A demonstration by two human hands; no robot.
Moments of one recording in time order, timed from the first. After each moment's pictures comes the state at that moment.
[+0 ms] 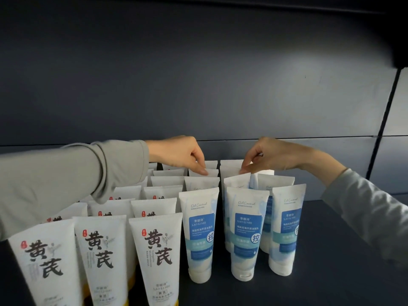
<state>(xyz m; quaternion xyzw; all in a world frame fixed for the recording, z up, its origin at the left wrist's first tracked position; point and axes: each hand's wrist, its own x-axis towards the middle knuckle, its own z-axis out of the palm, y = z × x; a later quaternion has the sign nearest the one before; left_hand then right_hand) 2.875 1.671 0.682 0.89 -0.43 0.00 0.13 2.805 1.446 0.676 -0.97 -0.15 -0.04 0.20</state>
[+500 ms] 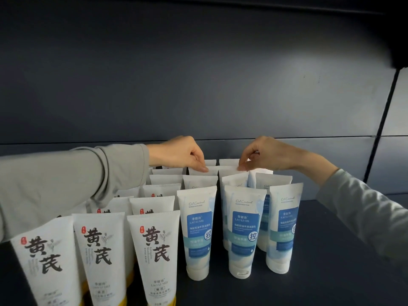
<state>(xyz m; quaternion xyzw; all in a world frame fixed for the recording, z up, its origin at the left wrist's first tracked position) 2.883 1.668 0.669 0.89 -0.40 0.03 0.19 2.815 1.442 0.668 -0.96 -0.17 -0.11 0.18</state>
